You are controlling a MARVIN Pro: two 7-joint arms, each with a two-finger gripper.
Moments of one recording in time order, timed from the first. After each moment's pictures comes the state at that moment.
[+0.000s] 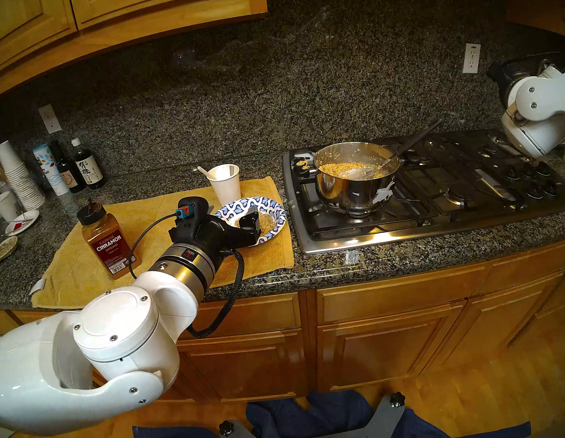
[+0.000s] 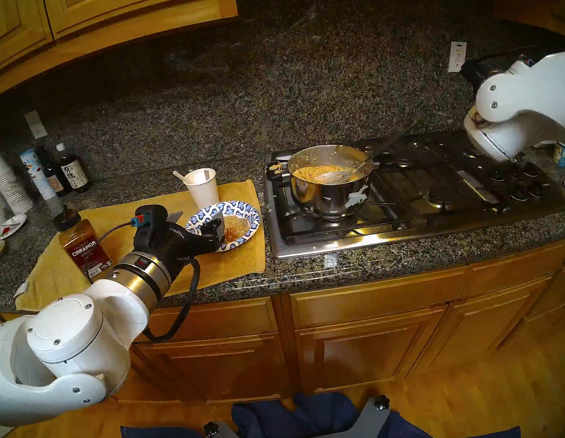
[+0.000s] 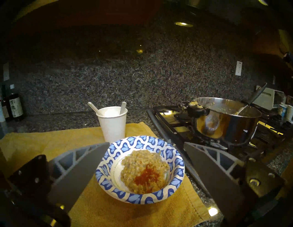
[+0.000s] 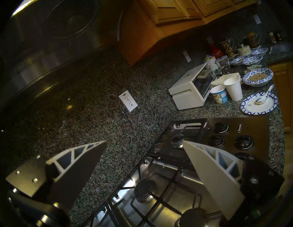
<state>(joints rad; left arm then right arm) 0.87 -0.34 -0.35 -2.44 -1.13 -0.03 0.92 1.31 -0.63 -1.53 -2.06 2.53 -0.96 -0.87</state>
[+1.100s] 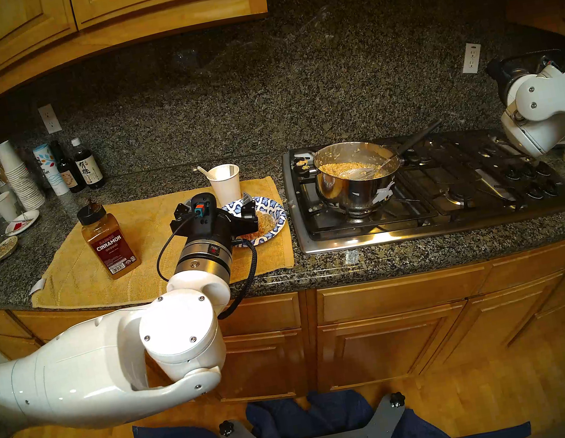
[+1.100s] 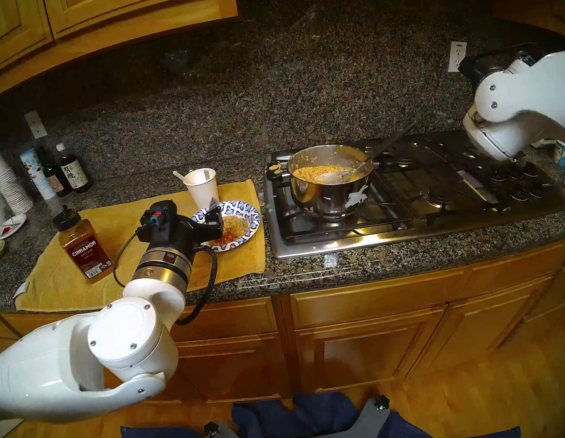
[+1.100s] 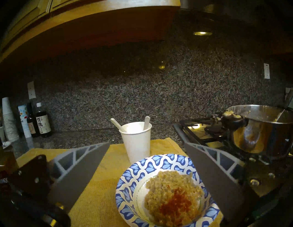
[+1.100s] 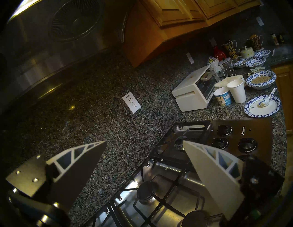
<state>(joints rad) 0.86 -0.60 -0.30 -2.21 -0.92 0.02 1.13 1.31 -0.63 -1.52 -2.06 2.51 -0.96 -0.87</state>
